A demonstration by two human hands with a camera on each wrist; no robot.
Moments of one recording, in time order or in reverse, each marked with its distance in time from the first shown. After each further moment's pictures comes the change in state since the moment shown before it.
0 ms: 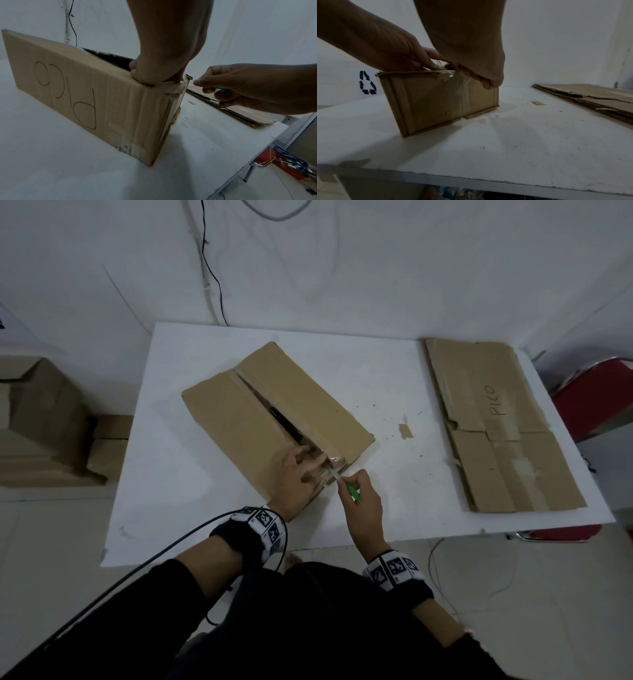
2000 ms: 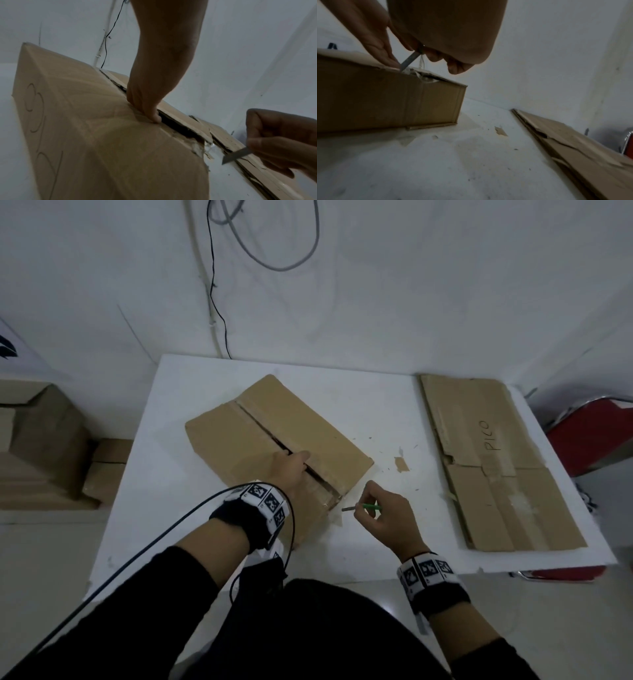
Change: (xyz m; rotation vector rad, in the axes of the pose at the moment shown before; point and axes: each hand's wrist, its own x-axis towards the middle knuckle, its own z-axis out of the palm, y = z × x) left_hand 0.074 0.055 -0.024 -0.524 0.180 -0.520; right_hand 0.062 -0.006 -0.072 -0.327 -0.164 -0.444
